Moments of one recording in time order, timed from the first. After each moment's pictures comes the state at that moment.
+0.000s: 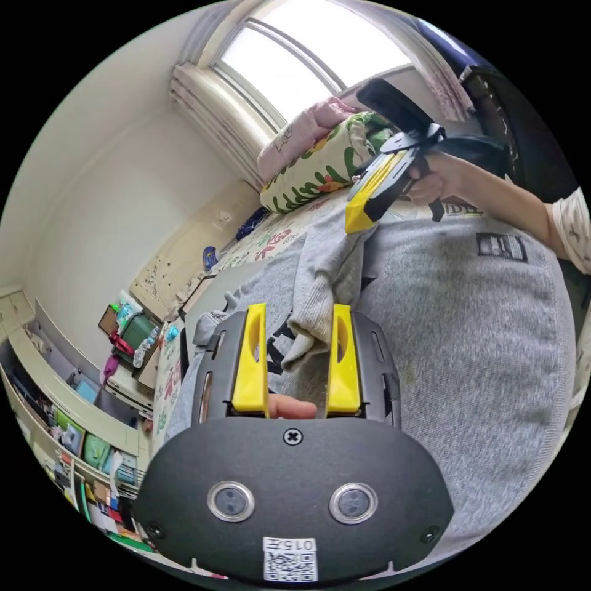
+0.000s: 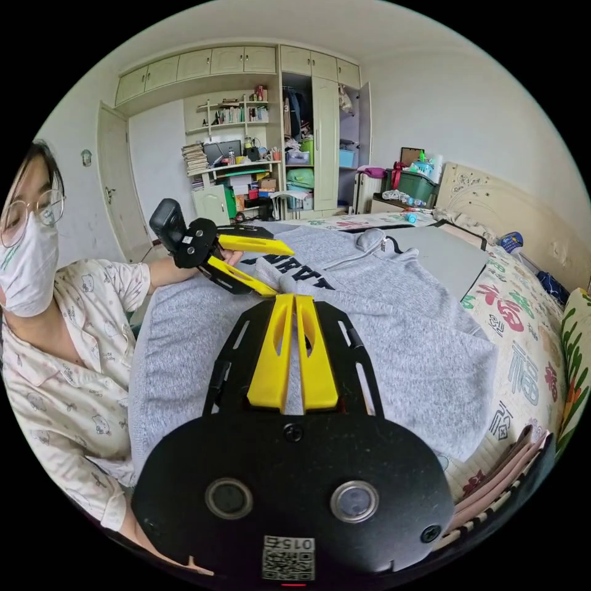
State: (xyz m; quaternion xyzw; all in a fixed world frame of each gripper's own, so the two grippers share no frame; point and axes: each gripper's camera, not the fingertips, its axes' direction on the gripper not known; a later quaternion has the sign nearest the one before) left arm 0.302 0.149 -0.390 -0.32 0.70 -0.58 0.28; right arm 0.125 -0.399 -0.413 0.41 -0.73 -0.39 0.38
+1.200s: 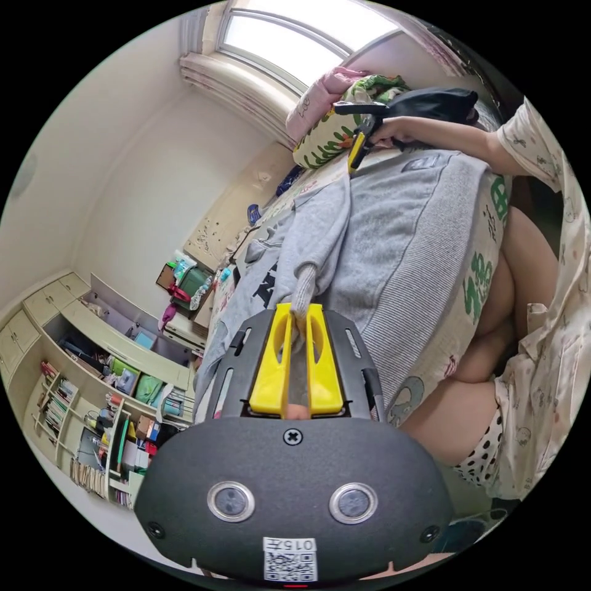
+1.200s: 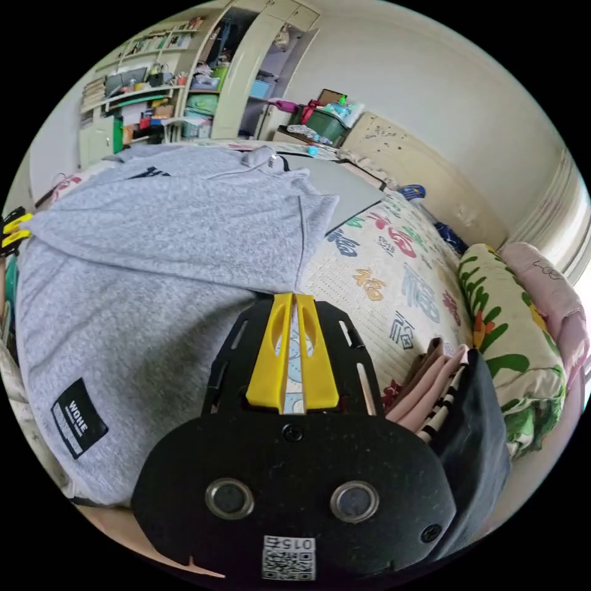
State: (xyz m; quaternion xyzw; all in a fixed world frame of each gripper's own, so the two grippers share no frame) left arm -0.073 0.199 -0.547 -0.43 0.72 -0.45 0.30; right arm -0.101 -0.376 -0.170 0.40 -0.54 -0.36 0.65
